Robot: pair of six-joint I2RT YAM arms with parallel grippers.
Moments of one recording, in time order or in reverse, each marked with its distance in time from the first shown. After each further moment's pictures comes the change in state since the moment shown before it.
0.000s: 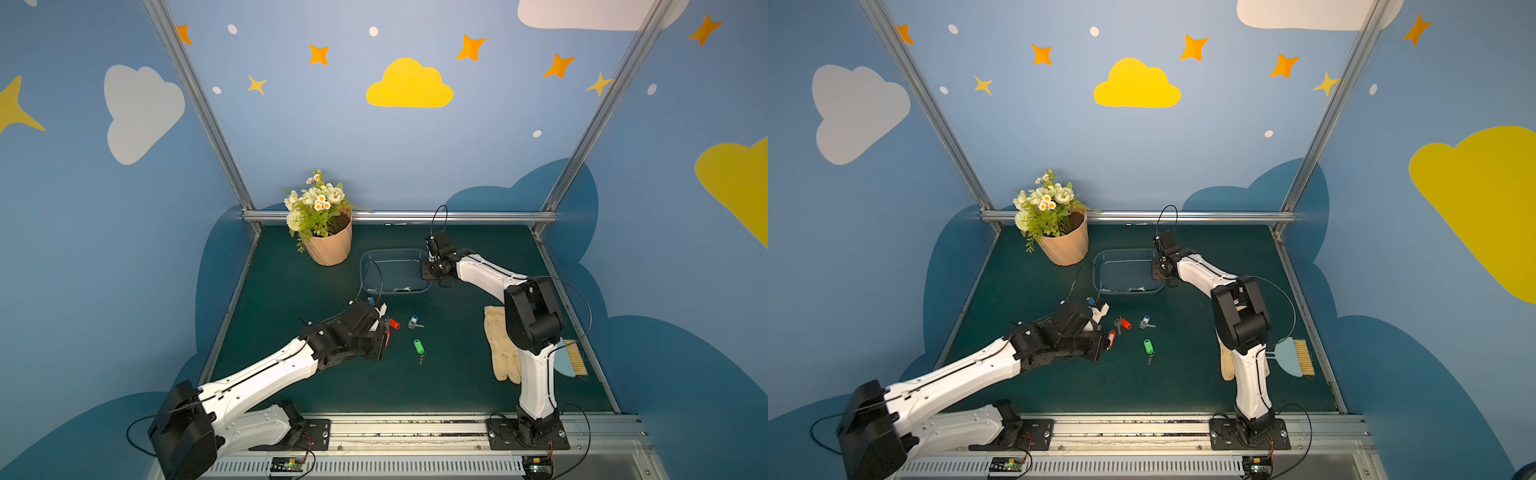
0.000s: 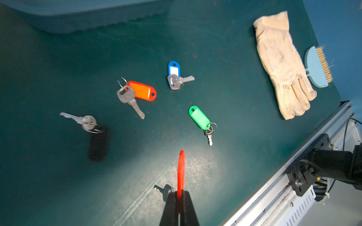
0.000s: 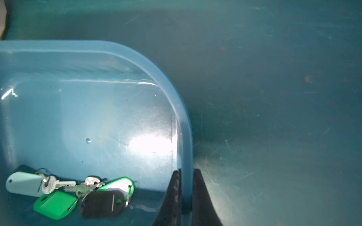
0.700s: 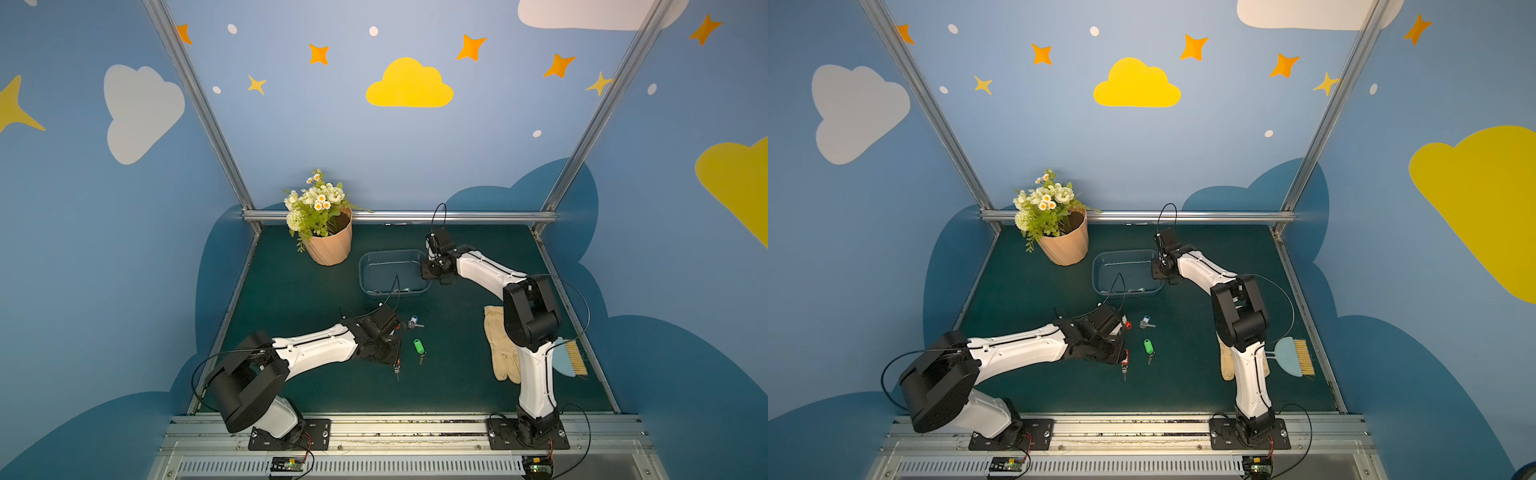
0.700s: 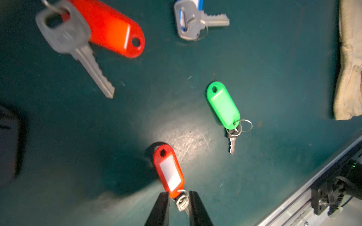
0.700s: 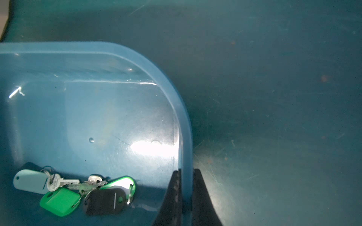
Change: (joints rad) left arm 0.003 0.305 0.041 0.089 0.068 -0.107; right arm -0.011 0.021 0.043 -0.053 -0.064 -0.018
